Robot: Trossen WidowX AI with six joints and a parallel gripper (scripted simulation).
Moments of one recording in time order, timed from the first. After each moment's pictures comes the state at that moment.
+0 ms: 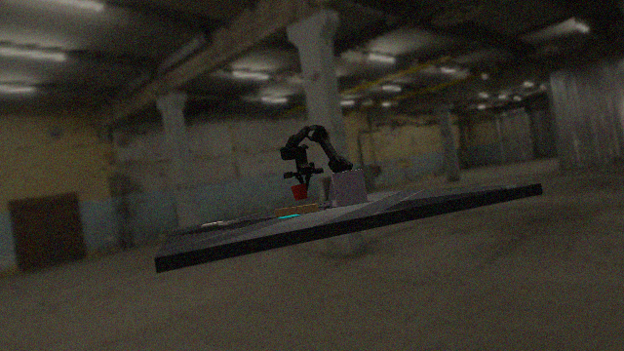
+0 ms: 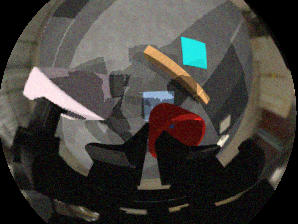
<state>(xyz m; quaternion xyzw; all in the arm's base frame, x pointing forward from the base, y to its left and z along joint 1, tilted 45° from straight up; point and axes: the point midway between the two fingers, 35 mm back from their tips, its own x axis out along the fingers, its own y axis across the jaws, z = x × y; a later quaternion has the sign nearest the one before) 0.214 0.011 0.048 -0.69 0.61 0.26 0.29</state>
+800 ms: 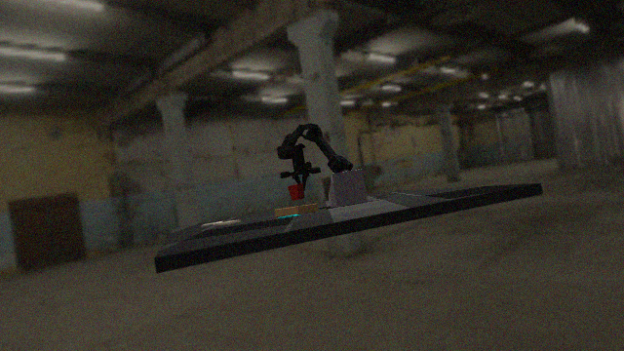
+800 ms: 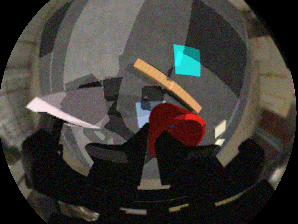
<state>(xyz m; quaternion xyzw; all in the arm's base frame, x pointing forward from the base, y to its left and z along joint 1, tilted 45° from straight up) 0.232 0.037 0.031 -0.69 0.61 0.26 0.29</state>
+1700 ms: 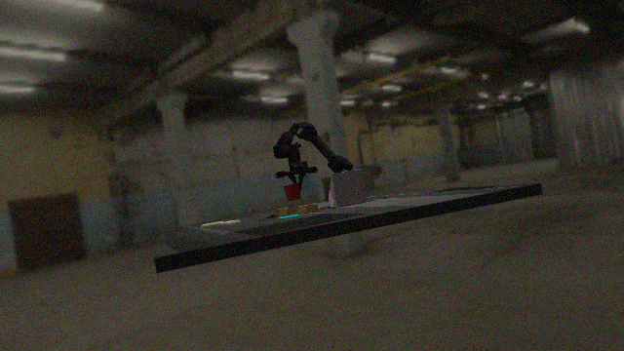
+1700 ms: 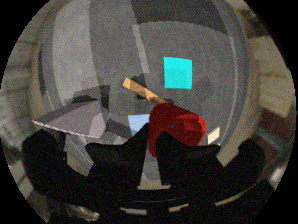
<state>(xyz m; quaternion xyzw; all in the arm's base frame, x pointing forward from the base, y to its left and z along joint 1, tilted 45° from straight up) 0.255 0.071 0.006 -0.69 0.61 0.26 0.29</state>
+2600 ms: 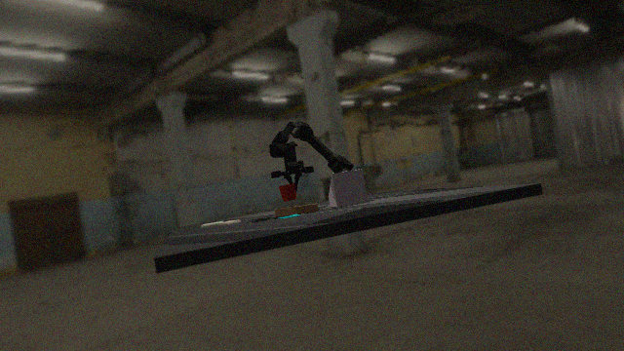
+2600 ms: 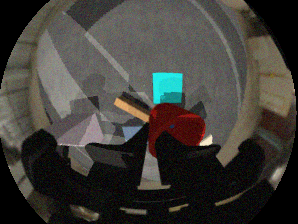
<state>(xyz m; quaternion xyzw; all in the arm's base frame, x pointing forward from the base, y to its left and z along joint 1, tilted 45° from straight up) 0.278 0.108 -0.022 -0.69 0.61 0.26 0.29</state>
